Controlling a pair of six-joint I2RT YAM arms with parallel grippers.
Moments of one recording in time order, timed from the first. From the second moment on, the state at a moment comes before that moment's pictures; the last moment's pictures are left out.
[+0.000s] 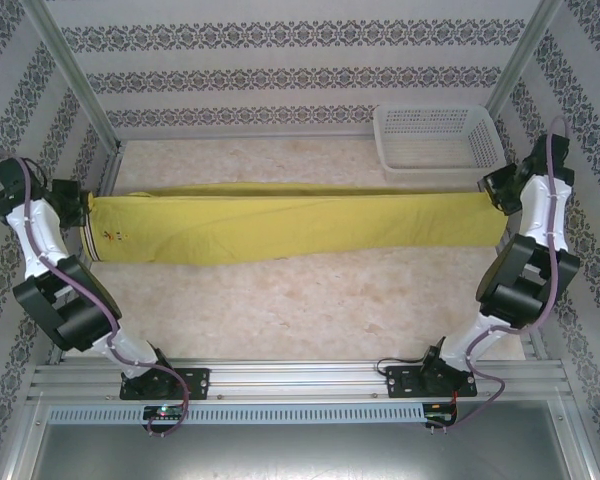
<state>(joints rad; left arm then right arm) 0.70 1.63 1.46 -0.75 0.47 -0.97 -0.52 1.76 1.57 -0.84 -0.27 0.71</state>
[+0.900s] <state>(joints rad) 0.62 1.95 1.70 -0.70 0.24 -0.97 -0.46 2.03 1.79 -0.81 -0.06 0.65</state>
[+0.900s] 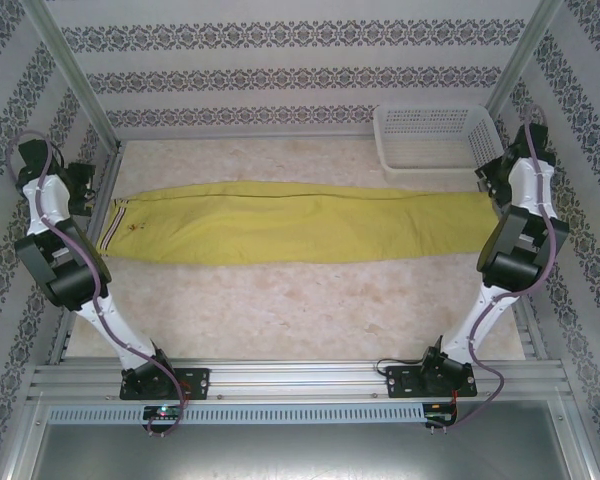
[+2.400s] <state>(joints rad) 0.36 2.02 1.46 -0.81 -0.03 -0.90 -0.04 1.81 1.49 -0.81 -0.08 0.30</state>
